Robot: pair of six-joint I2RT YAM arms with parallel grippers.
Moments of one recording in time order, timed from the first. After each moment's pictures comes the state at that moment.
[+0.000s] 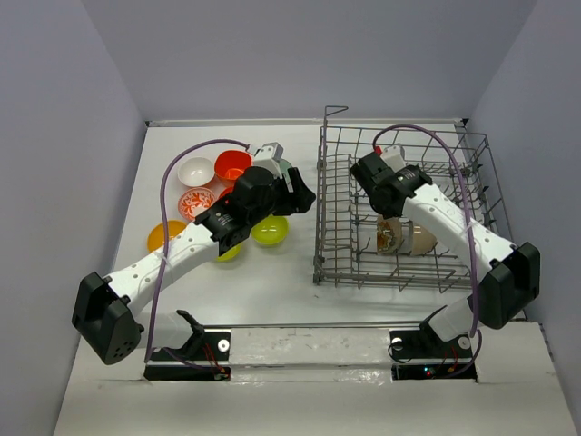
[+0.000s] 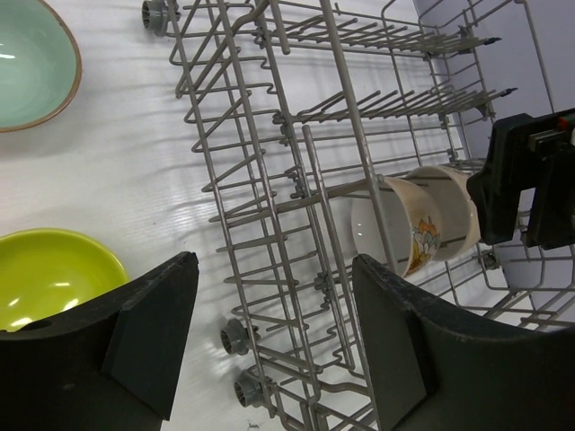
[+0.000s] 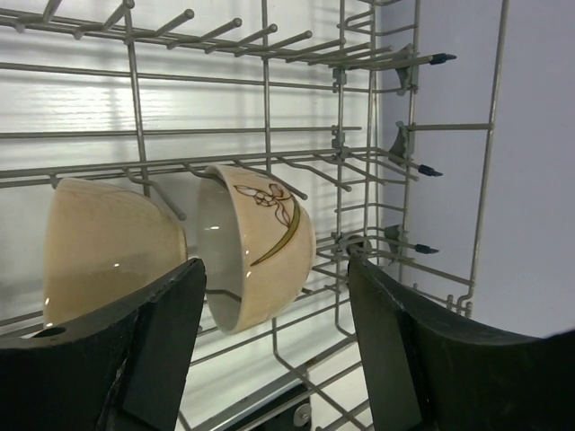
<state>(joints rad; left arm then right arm) -0.75 1.26 1.03 -0.14 -0.08 -0.65 0.58 1.49 1.37 -1.14 0.90 0.31</state>
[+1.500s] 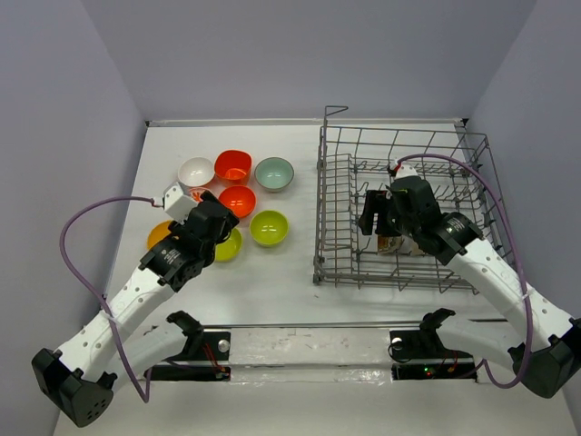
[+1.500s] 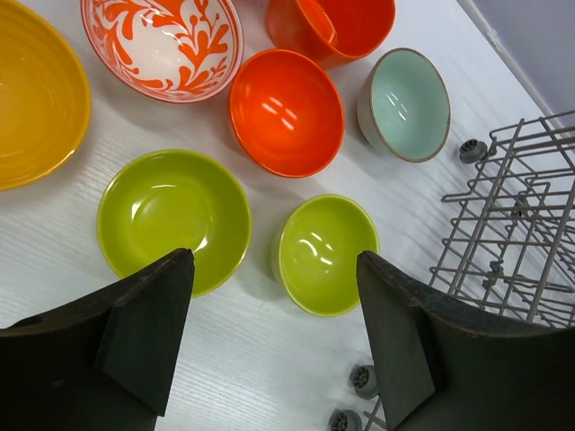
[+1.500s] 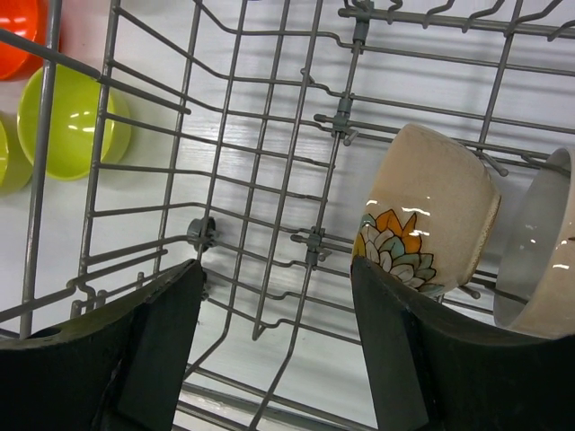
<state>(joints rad) -0.62 0.84 0.82 -0.67 -0.64 -1.09 0.58 1.03 1.03 -0.71 0.18 0.47</state>
